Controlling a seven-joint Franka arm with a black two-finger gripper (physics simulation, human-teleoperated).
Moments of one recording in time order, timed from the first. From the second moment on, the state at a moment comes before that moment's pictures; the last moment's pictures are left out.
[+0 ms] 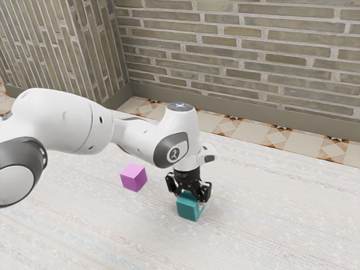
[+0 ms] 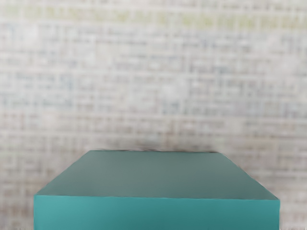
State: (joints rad) arm -0.50 0.47 0.18 -1.86 -0.17 2.25 -0.24
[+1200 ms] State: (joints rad) arm -0.17 0.22 0.21 -2.03 -0.02 2.30 0.01
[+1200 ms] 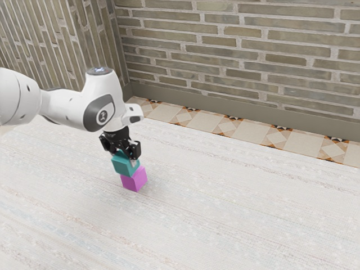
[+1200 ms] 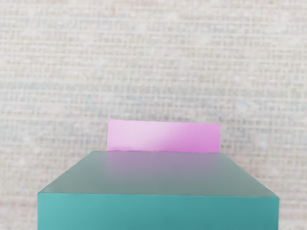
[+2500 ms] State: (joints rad) arm -0.15 0.26 0.20 -2.01 -0.05 2.34 0.08
